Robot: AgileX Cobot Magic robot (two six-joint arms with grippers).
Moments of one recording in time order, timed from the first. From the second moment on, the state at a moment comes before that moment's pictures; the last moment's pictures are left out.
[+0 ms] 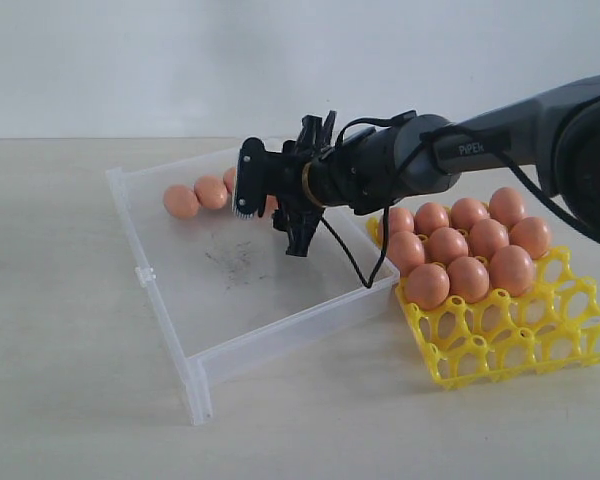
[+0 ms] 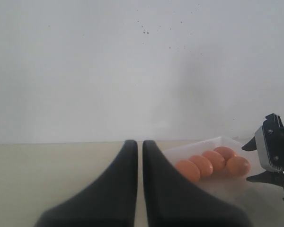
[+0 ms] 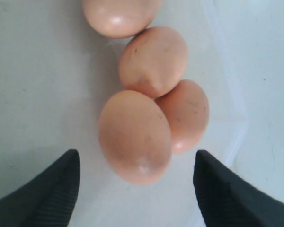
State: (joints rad) left arm -0.06 0.05 0.00 -0.31 -0.04 0.27; right arm 0.58 2.32 -1.58 -1.75 0.03 0.67
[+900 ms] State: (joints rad) left arm -0.06 0.05 0.00 -0.31 -0.04 0.27; right arm 0.58 2.42 -1.70 -1.68 0.02 0.86
